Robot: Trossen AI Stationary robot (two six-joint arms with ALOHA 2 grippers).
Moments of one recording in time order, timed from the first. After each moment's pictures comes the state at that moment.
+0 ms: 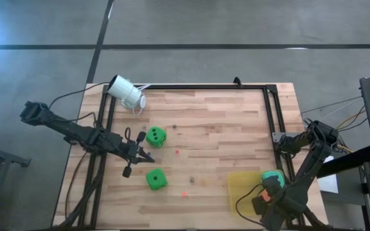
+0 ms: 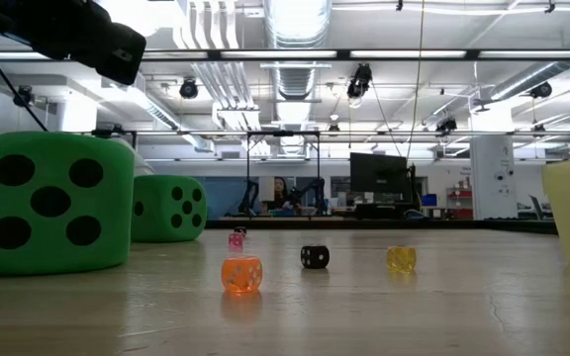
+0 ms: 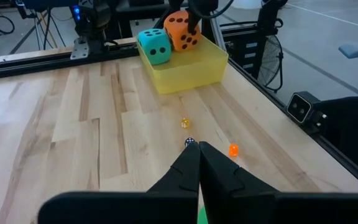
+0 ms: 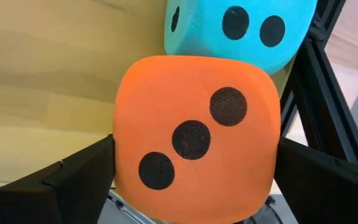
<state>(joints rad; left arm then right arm) -0.34 0.85 0.41 0.10 -0.03 0.02 1.03 1.71 1.34 -1.35 -0.18 2.35</state>
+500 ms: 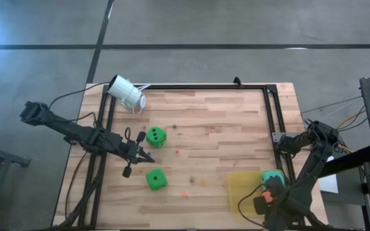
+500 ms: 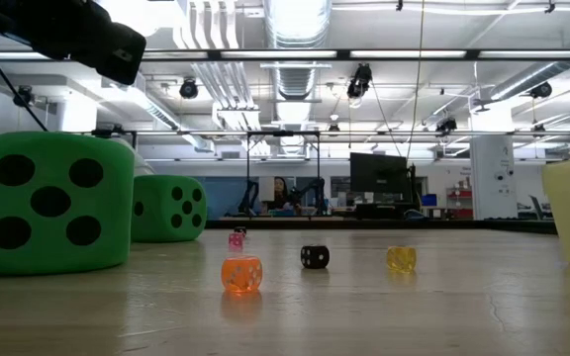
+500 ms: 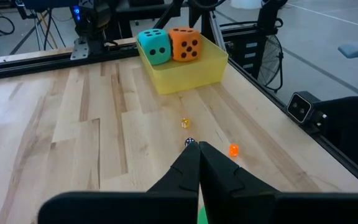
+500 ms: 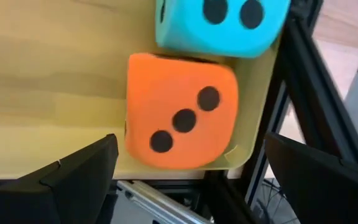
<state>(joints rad) -0.34 0.85 0.41 0.10 -0.03 0.03 1.04 1.71 1.40 -1.40 -0.19 2.45</state>
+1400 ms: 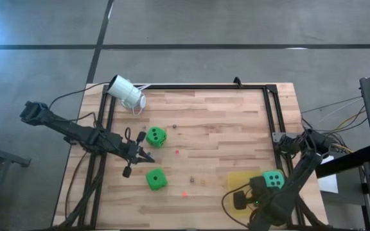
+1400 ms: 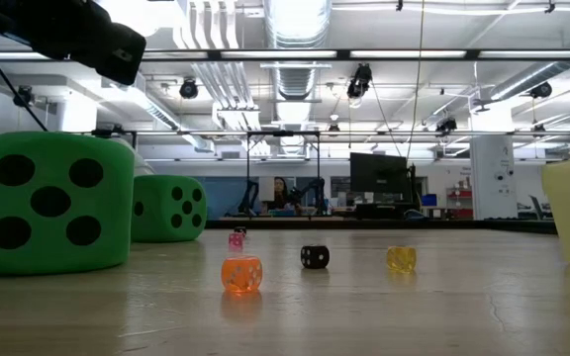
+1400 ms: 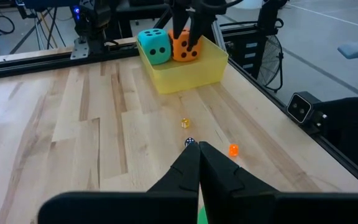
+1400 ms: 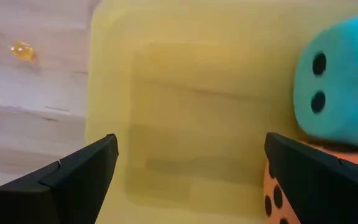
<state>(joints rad) -0.34 0.85 0.40 0.10 -0.03 0.02 0.96 1.85 1.45 -1.34 0.27 2.49</state>
